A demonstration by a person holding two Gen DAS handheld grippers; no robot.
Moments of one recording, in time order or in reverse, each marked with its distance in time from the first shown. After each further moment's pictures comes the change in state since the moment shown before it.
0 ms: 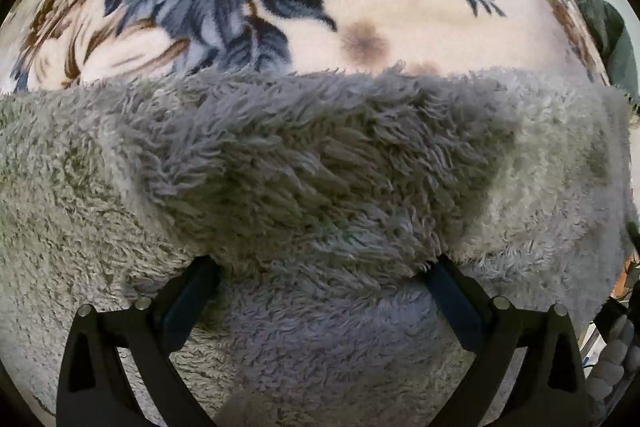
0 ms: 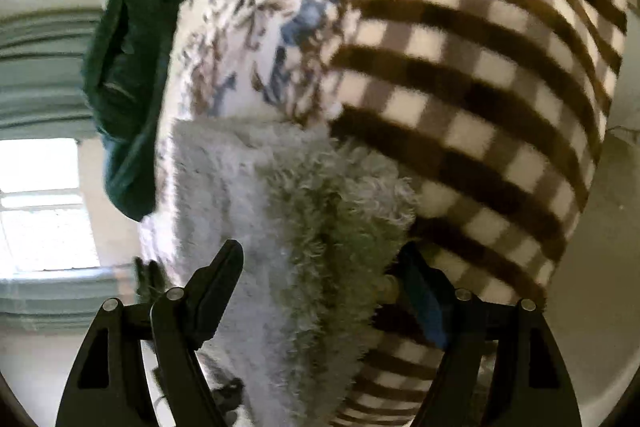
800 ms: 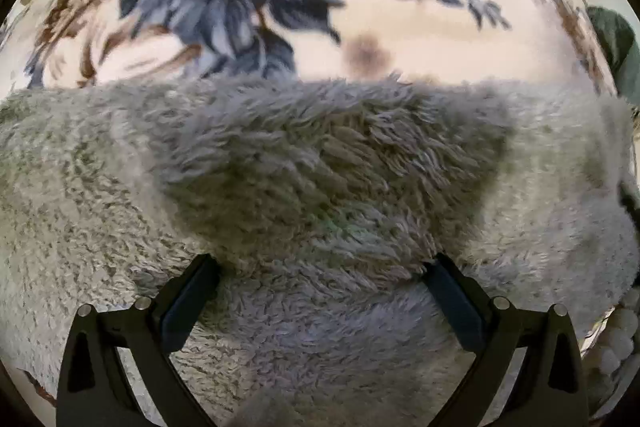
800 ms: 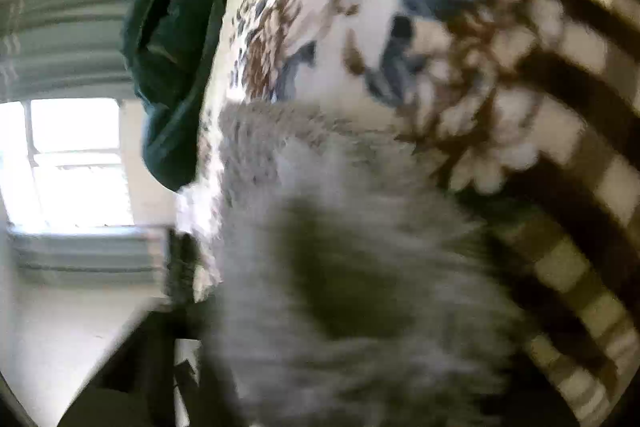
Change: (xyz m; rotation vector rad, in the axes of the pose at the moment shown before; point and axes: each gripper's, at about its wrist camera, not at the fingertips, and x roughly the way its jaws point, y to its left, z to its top) left arm -0.012 0.002 -0.006 -0.046 -0.021 0.013; right arm 0.062 0.048 0.018 -0.174 0.088 0.050
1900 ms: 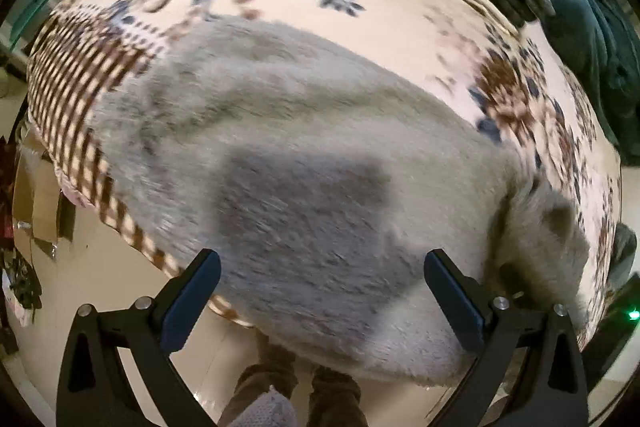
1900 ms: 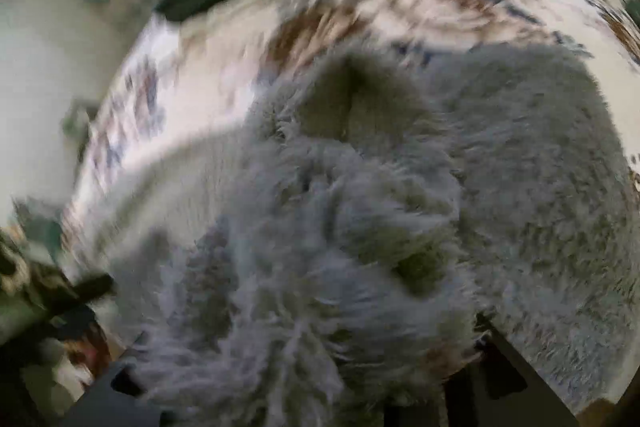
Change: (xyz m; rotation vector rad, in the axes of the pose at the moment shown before) left arm -0.154 0.378 -0.123 -0.573 -0.194 0.021; right arm 0.192 0.262 -0.471 -0.897 0.403 -0.356
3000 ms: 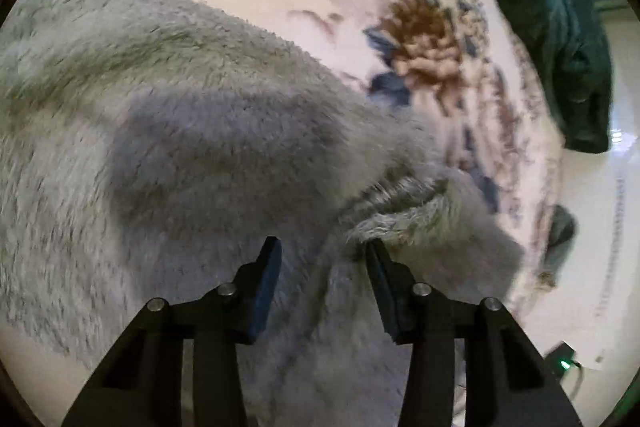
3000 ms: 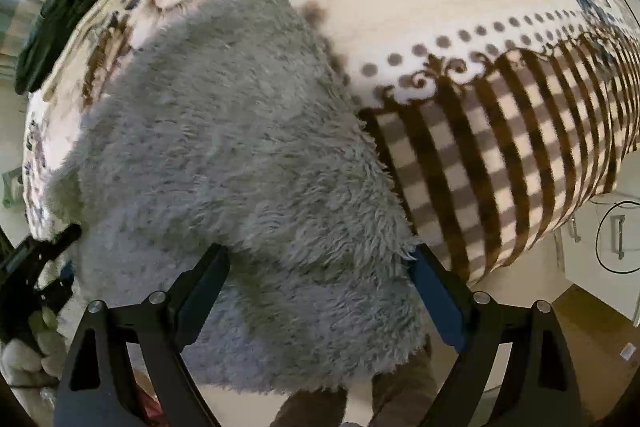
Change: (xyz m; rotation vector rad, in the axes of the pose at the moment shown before) left arm 0.068 -0.078 0.022 0.005 0.206 -0.342; right arm -0.069 -0.198 -0.011 0.419 0.154 -0.176
